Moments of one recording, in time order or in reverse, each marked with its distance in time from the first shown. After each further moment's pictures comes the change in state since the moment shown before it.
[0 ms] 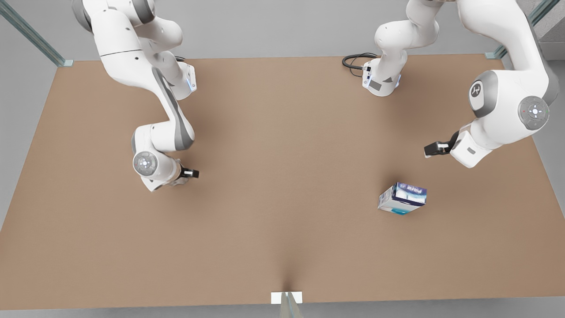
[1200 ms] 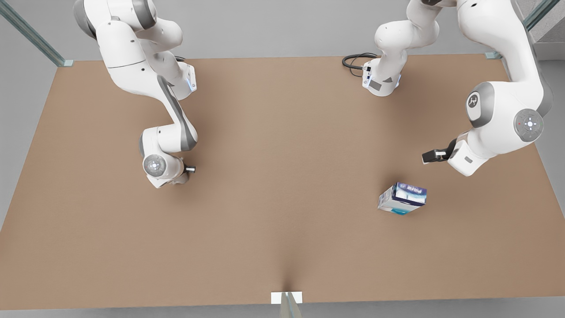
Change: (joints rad) left arm 0.001 0.048 0.005 -0.002 -0.003 0.034 -0.017; right arm -0.007 0.039 -0.002 -0.104 -0.053 0.060 -0.006
